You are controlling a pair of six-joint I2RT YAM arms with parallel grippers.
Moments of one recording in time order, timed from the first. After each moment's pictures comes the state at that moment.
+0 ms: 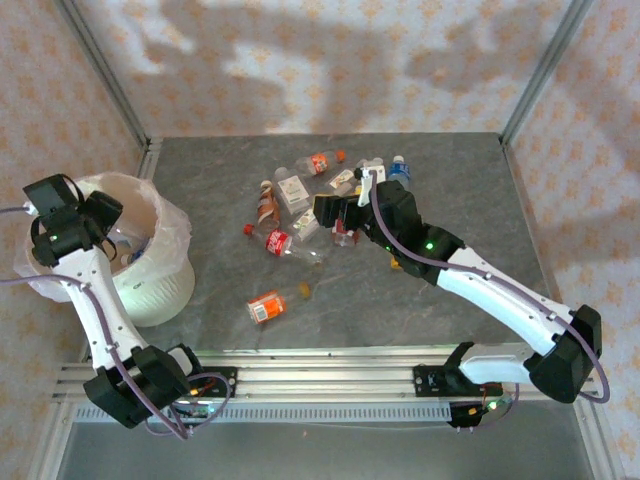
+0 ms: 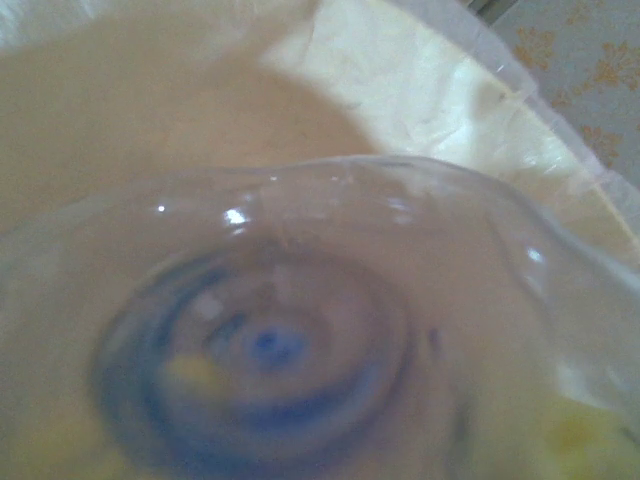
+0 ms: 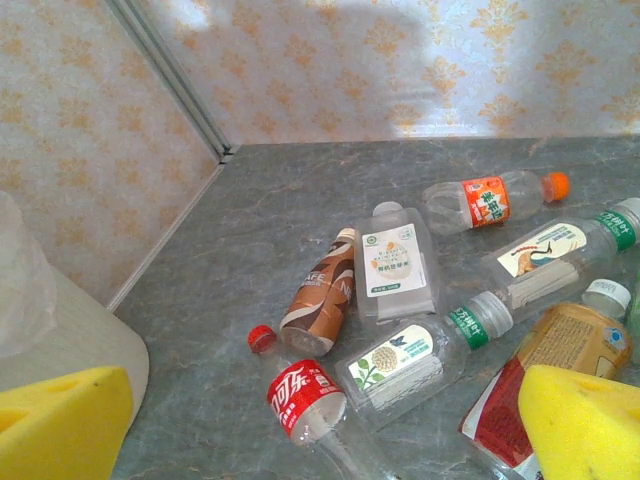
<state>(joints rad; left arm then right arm) 0.67 1.13 1.25 -0.86 0.11 -0.54 0.79 1.23 1.12 -0.23 0.17 0.44</state>
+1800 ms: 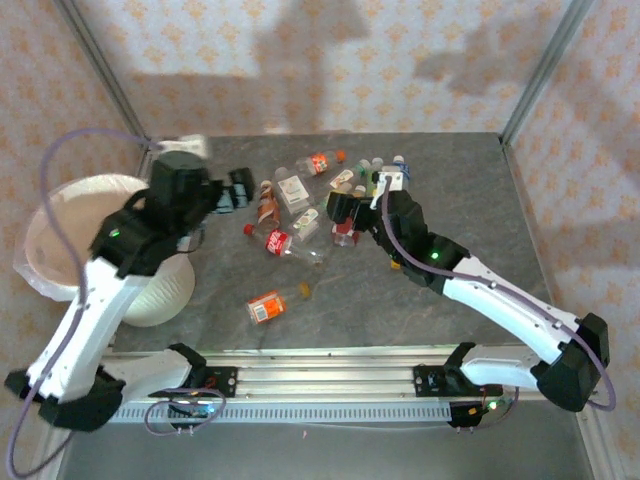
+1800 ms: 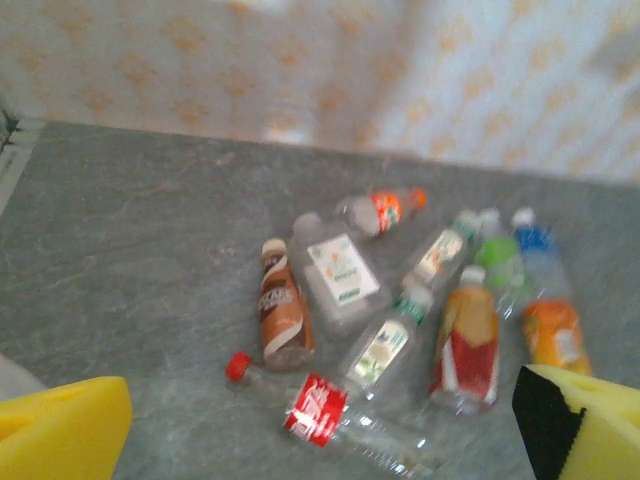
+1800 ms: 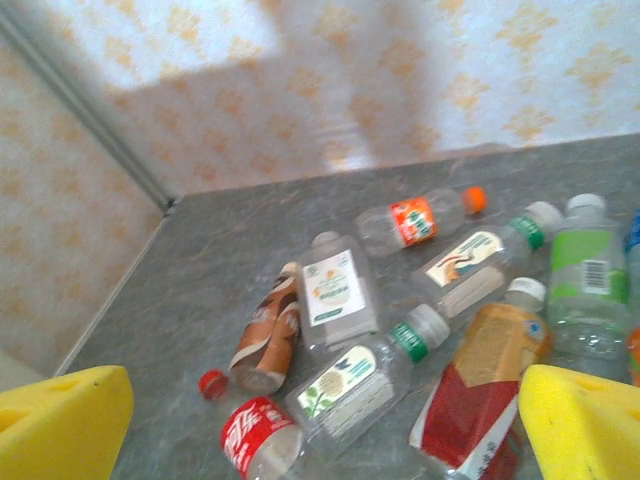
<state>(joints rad) -0.53 1.16 1.57 -1.00 -0.40 -0.43 0.79 1.16 1.02 -0.17 0.37 0.51</state>
